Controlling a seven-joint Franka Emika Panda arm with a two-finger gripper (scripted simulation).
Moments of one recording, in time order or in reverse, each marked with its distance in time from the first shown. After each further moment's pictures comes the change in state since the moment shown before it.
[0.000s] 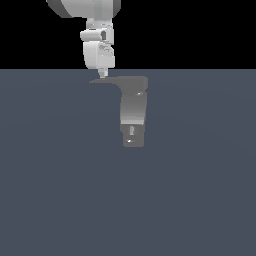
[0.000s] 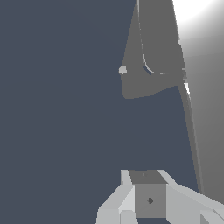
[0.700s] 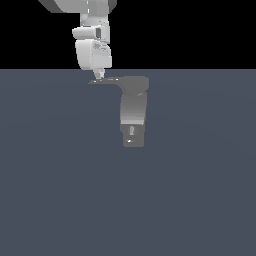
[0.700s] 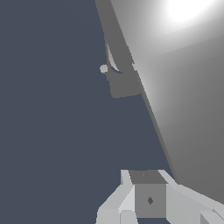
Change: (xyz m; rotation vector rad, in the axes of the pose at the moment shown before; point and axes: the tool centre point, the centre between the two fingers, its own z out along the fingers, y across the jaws) arm -0.002 0.034 0.000 0.004 -0.002 0.000
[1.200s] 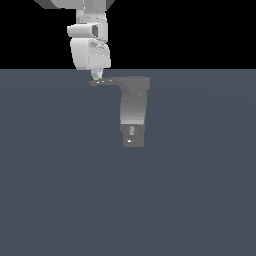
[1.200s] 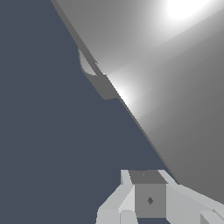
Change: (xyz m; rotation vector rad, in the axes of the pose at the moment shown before) arm 0.003 0.027 0.000 0.000 0.002 0.007
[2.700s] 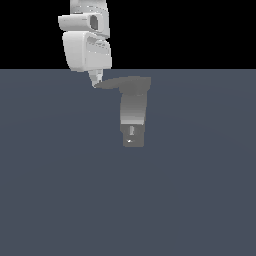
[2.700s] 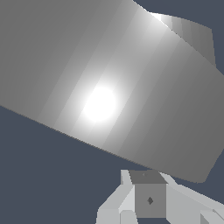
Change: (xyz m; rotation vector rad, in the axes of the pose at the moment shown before) arm 0.028 0.070 0.000 -0.001 -0.003 -0.011
